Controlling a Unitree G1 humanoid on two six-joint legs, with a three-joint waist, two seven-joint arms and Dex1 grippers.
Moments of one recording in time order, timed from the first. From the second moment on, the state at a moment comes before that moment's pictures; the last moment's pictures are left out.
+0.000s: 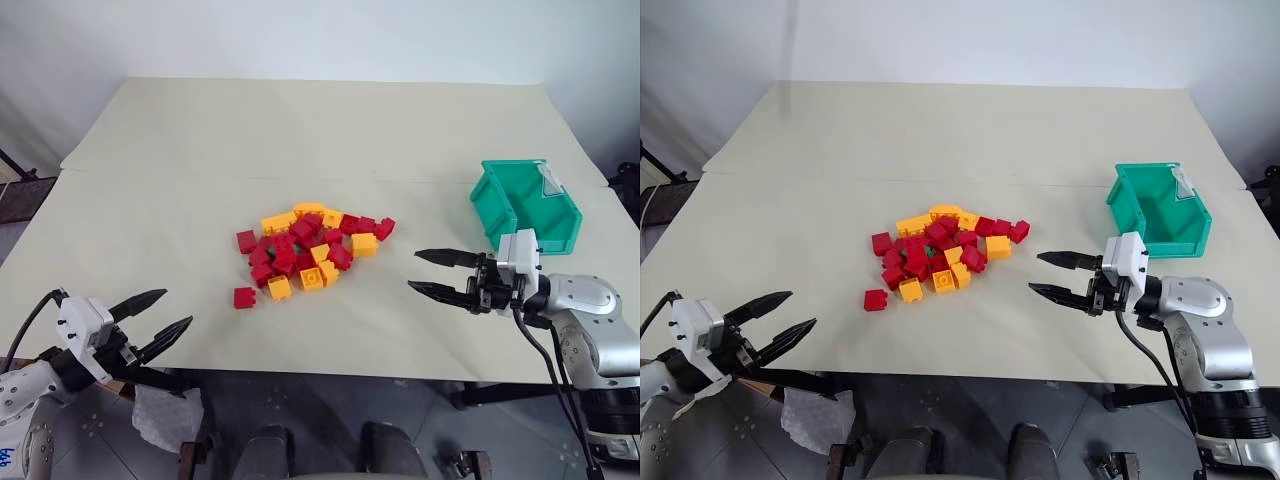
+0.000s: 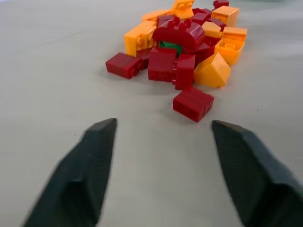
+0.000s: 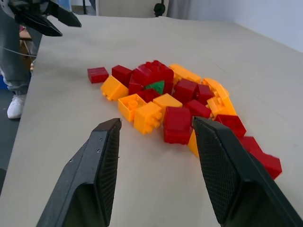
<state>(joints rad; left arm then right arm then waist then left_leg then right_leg) 0.24 0.64 0.48 -0.17 -0.51 0.06 -0.92 -0.27 -0.70 -0.13 -0.08 0.54 0.10 1.21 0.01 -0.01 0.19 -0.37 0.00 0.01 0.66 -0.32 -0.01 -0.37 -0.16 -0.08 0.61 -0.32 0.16</state>
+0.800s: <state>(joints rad) -0.36 0.58 -0.06 -0.13 -0.38 0.25 -0.95 -0.08 -0.74 -0.26 -0.27 0.60 0.21 1.09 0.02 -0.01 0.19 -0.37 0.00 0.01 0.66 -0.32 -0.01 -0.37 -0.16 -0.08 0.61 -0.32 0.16</state>
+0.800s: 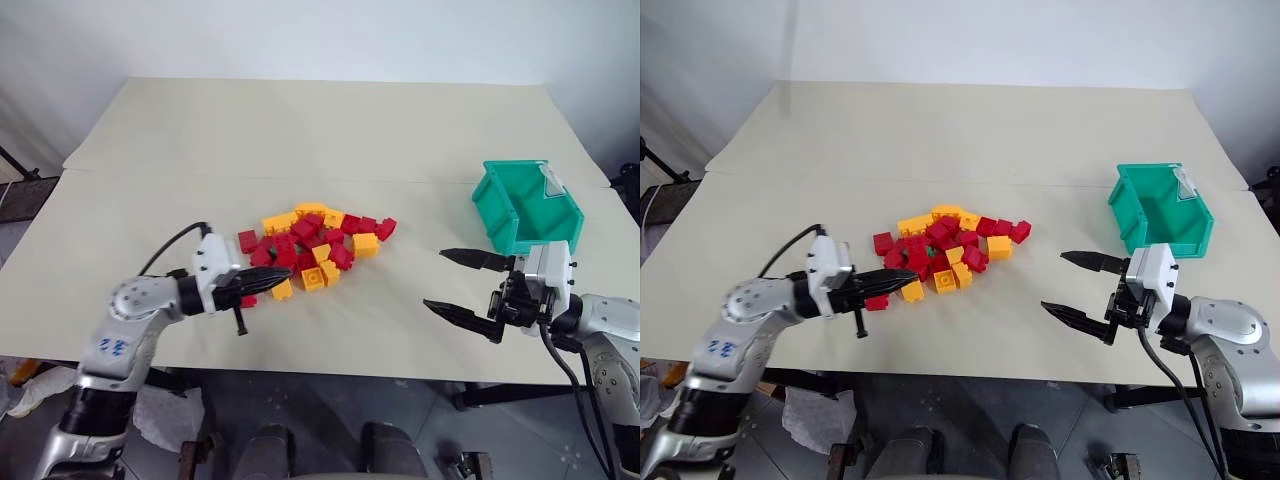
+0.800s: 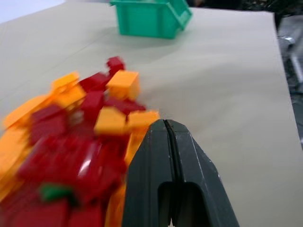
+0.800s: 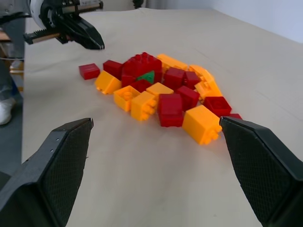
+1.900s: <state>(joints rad) -0.48 0.59 0.02 0.32 -0.26 0.04 -1.00 -0.02 -0.69 -0.24 -0.38 0.57 0.20 0.98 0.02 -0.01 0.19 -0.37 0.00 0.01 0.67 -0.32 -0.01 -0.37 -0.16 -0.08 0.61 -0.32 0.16</state>
